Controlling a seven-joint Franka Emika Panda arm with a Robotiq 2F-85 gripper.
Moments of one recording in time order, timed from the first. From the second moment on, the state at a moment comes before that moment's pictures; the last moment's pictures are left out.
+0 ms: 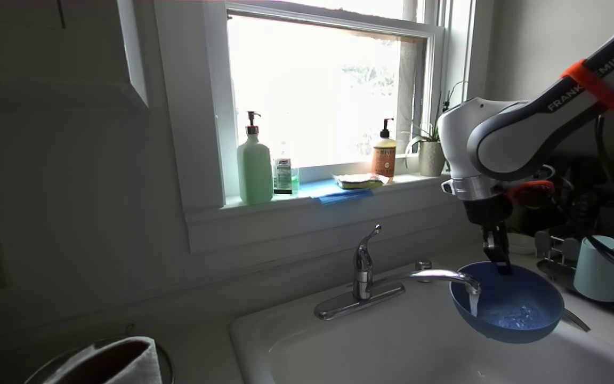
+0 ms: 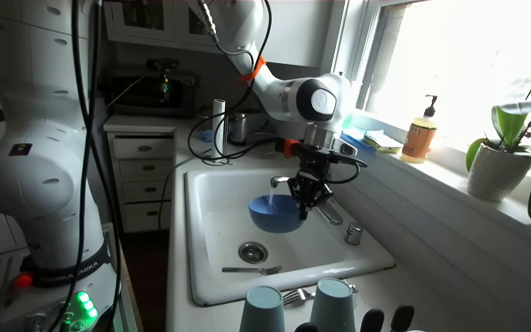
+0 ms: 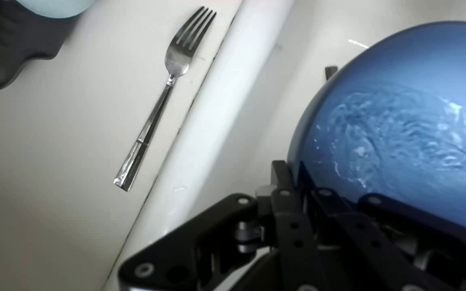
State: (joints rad) arm -0.12 0.15 -0.10 -2.12 -0.29 2.04 -0.19
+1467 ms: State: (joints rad) arm -0.08 0.13 -0.10 -2.15 -0.94 2.28 -0.01
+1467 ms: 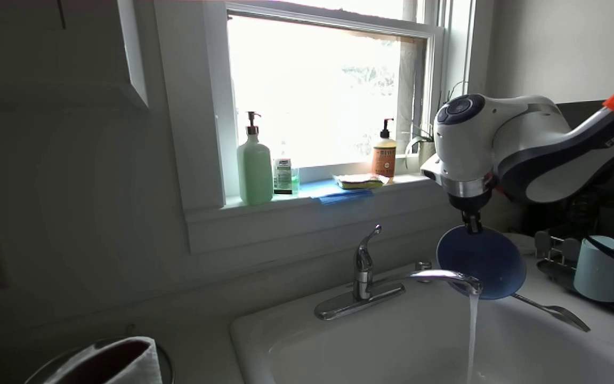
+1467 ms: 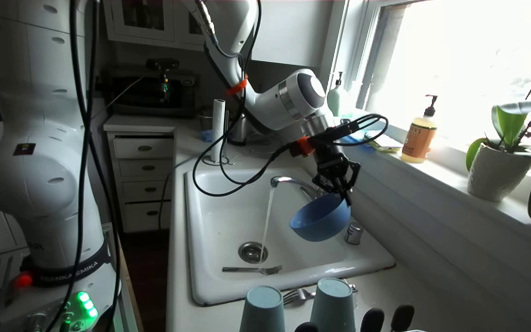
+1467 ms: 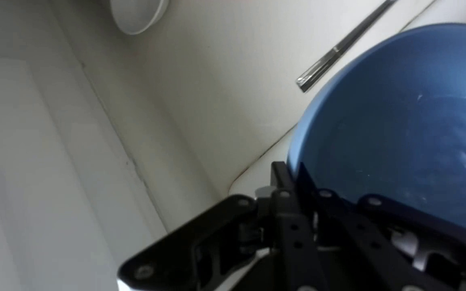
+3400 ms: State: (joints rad) arm -0.06 -0.15 -0.09 -2.43 -1.96 2.44 0.69
